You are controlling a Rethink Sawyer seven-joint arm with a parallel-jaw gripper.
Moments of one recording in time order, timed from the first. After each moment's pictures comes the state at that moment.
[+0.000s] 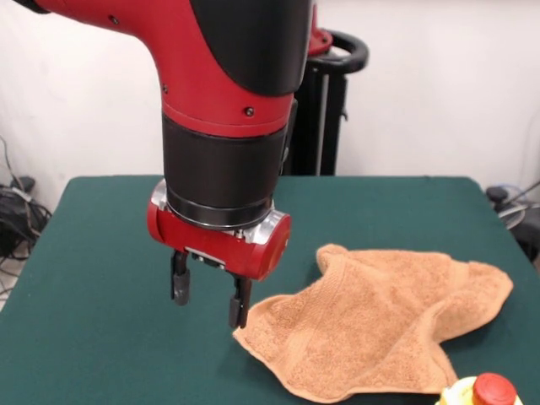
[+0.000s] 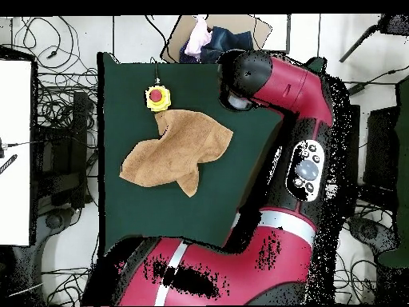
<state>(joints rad) -0.18 -0.32 -0.26 0.92 0.20 0.97 1.78</state>
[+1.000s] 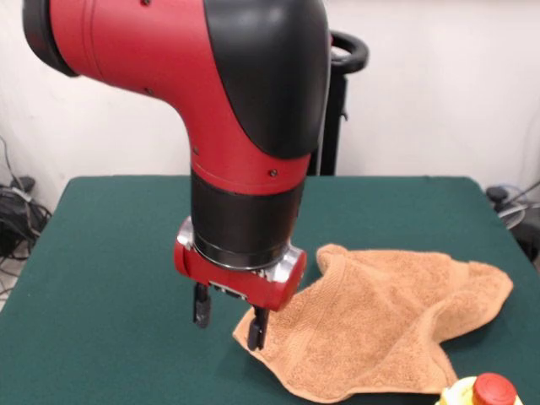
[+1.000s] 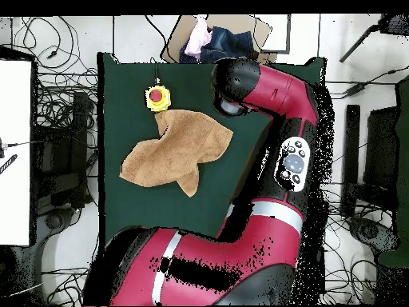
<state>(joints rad) -0.16 -0.26 -0.26 0.92 0.20 0.95 1.78</state>
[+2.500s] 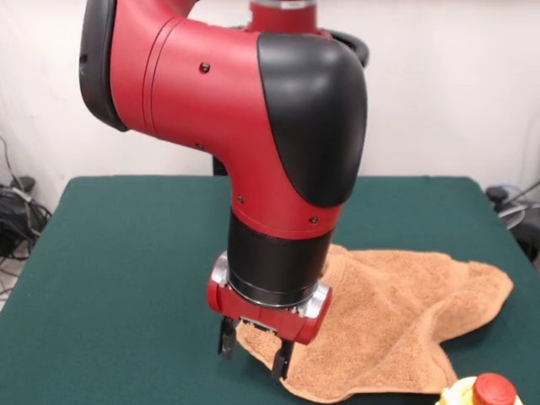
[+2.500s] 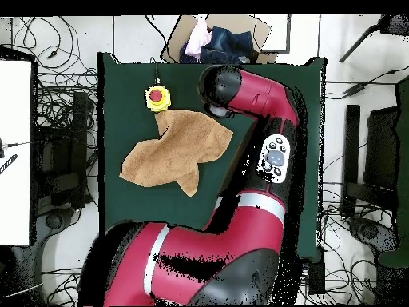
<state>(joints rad) -0.13 -0.21 -0.26 0.92 0.20 0.85 1.78</state>
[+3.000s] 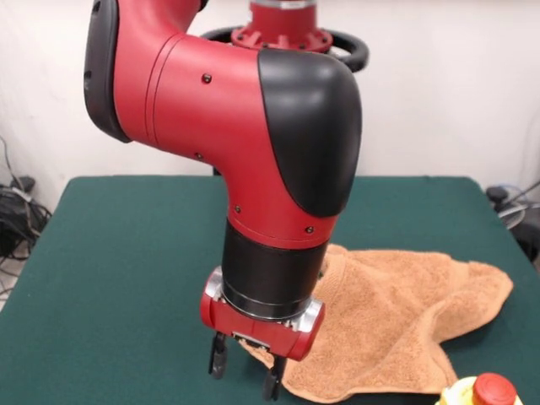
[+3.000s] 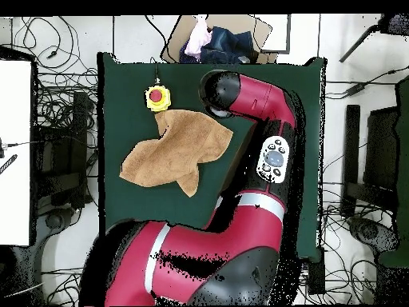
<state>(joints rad) -0.13 -0.20 -0.26 0.95 0.20 0.74 1.78</state>
